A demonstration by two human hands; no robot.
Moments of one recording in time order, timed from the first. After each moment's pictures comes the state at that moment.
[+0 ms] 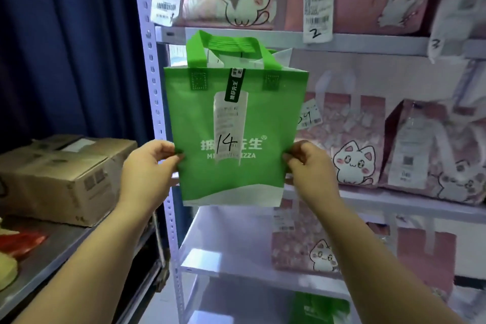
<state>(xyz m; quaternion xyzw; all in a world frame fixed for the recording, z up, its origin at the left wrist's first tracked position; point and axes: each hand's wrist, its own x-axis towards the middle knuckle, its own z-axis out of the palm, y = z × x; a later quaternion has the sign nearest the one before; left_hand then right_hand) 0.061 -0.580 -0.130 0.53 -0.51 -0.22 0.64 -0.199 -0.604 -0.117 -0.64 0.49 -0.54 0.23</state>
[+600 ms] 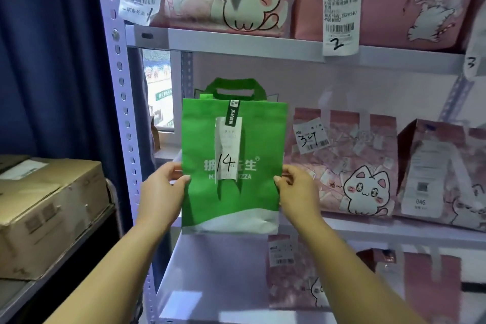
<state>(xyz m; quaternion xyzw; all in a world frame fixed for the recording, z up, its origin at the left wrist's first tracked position) 0.066 -0.709 -0.157 0.58 -0.54 -0.20 0.57 -0.169 -0.717 -0.148 -0.58 0.60 -0.51 0.18</state>
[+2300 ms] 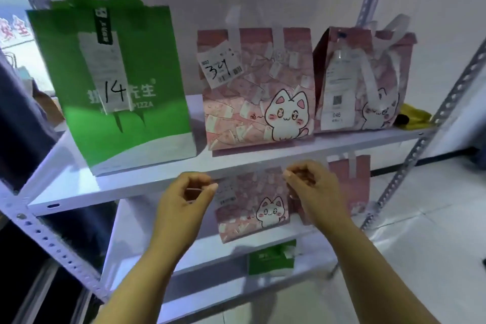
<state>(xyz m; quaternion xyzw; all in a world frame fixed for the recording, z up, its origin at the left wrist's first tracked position) -0.085 -0.664 -0.229 0.47 -0.63 -0.38 0.49 -0.311 -0.619 -0.228 -0.49 0.64 -0.55 0.22</state>
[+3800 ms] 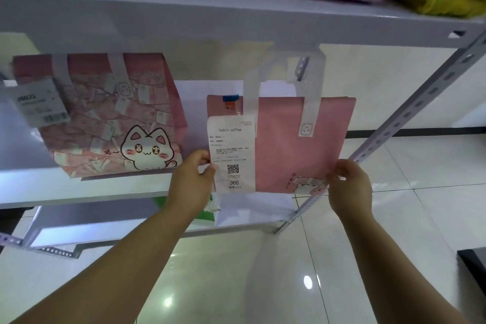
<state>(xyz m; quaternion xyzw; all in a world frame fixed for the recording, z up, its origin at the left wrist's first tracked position) -0.434 -0.701 -0.495 0.62 -0.55 -0.43 0.36 -0.692 -0.648 -0.492 -0.36 0.83 -0.37 0.19</state>
